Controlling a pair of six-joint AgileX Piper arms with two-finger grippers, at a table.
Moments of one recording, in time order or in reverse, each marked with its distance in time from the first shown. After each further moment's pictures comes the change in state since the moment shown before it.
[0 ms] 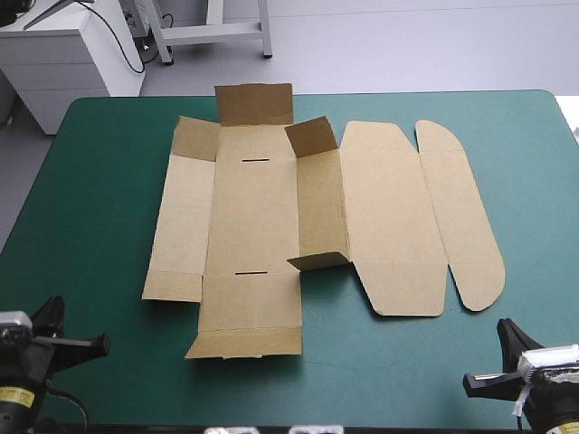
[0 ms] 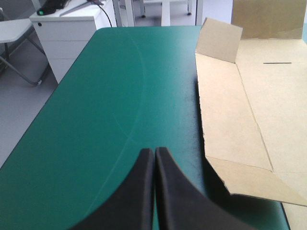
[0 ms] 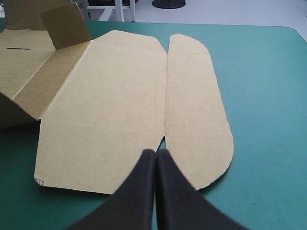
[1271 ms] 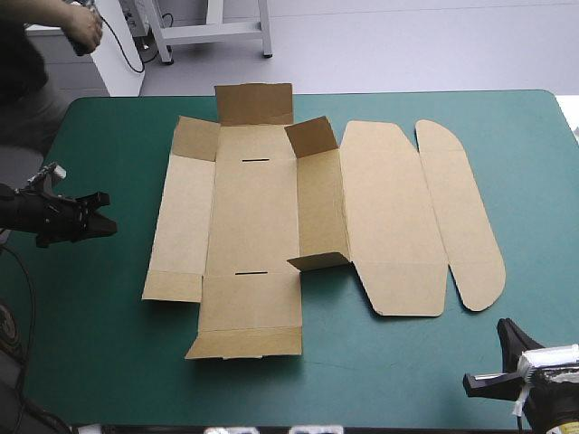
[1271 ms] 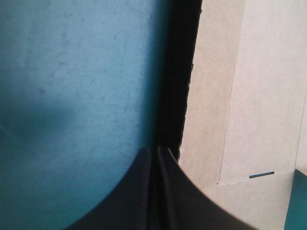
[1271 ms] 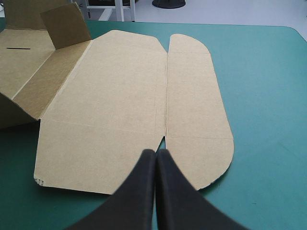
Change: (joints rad) left arm 0.454 1.441 -0.734 -0.796 0.505 0.544; right arm 0.000 0.000 0.000 0.000 0.000 0.000
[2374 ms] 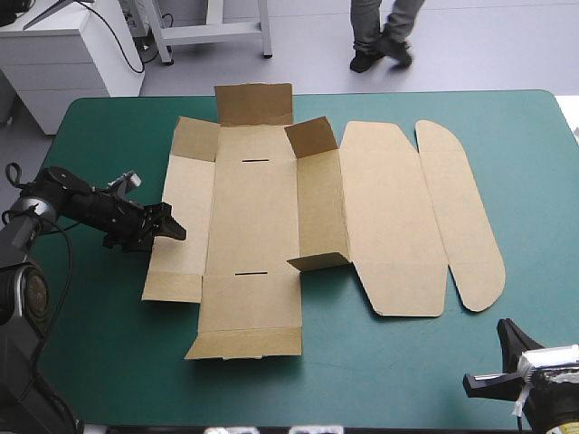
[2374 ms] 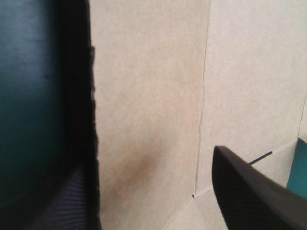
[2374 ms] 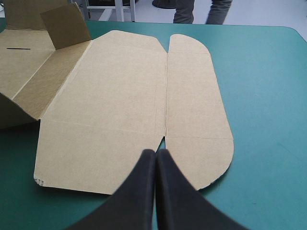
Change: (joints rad) left arm -0.261 0.160 0.003 -0.010 -0.021 -0.018; right arm 0.000 0.000 0.000 0.000 0.000 0.000
